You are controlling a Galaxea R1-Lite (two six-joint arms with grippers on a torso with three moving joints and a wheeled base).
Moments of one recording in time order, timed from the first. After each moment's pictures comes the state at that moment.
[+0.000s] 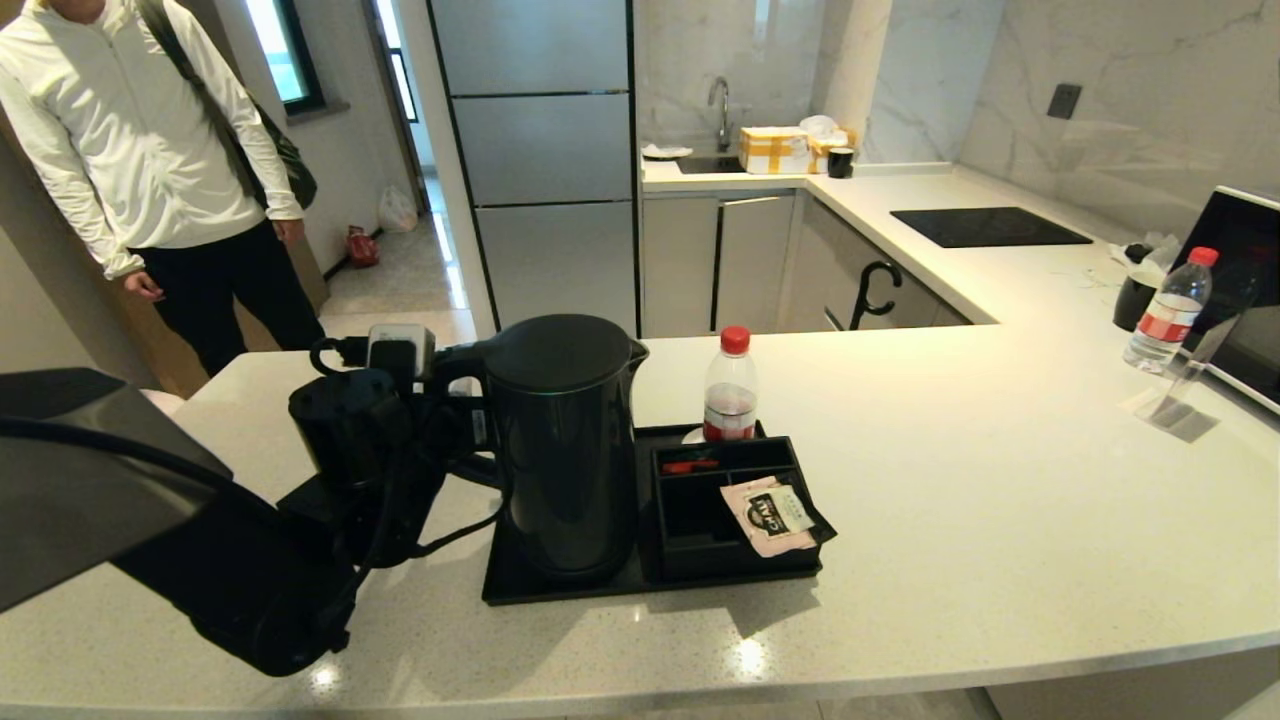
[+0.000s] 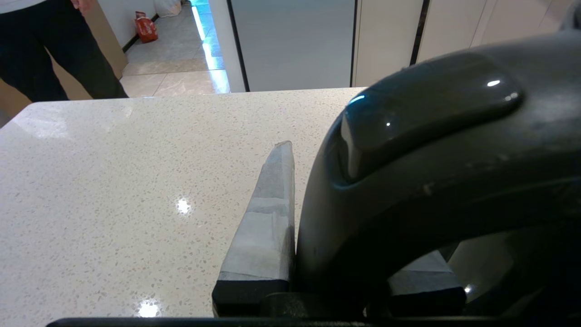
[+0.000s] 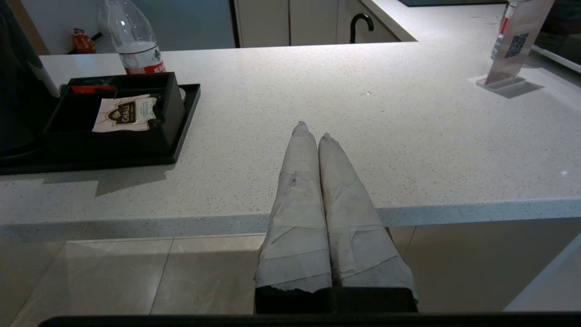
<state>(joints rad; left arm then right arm) -0.39 1.98 -0.65 -1.35 0.44 0.07 0.01 0.00 0.00 -0.08 0.00 -0.03</state>
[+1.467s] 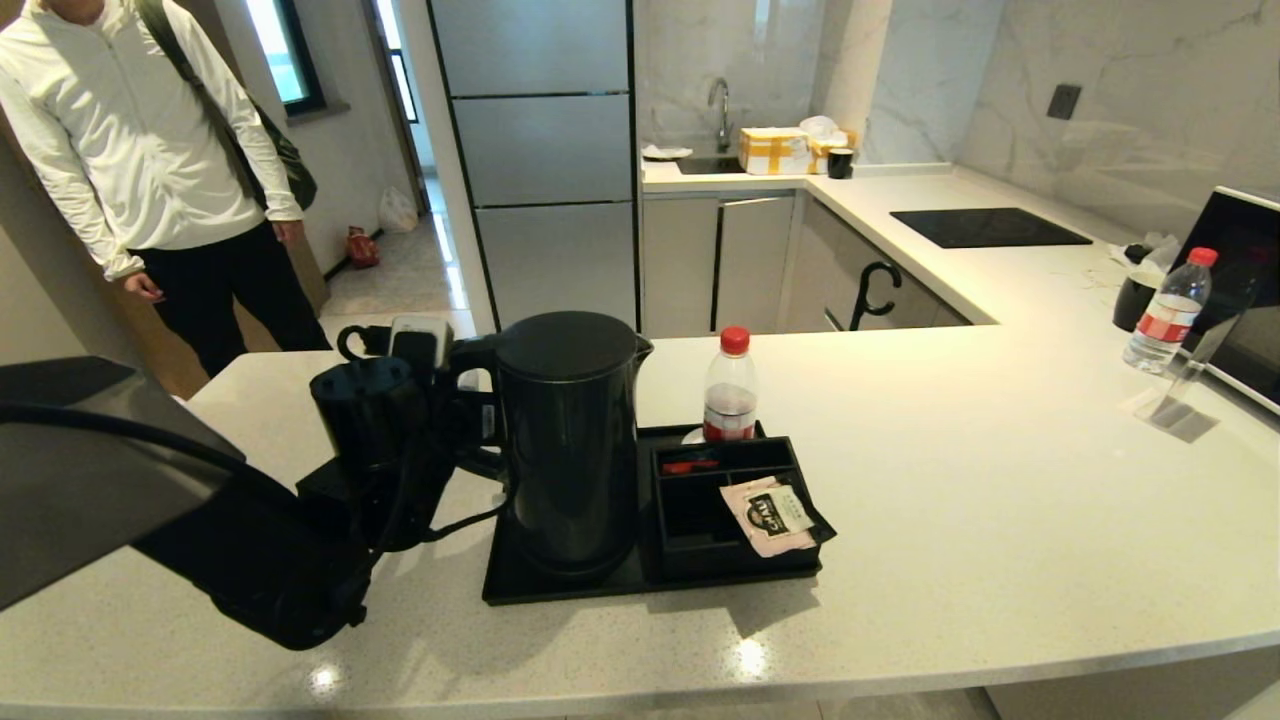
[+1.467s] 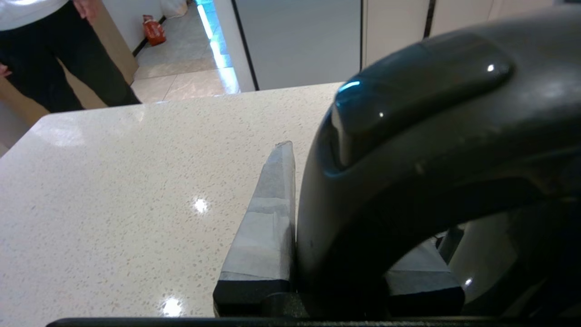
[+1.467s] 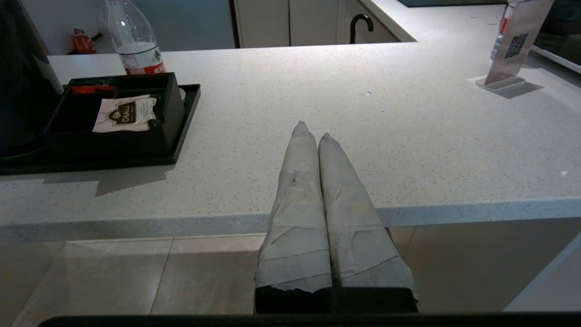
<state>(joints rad) -0.39 2.00 -0.72 -1.26 0.44 0.13 0.01 0.00 0.00 -0.08 0.00 -0.03</state>
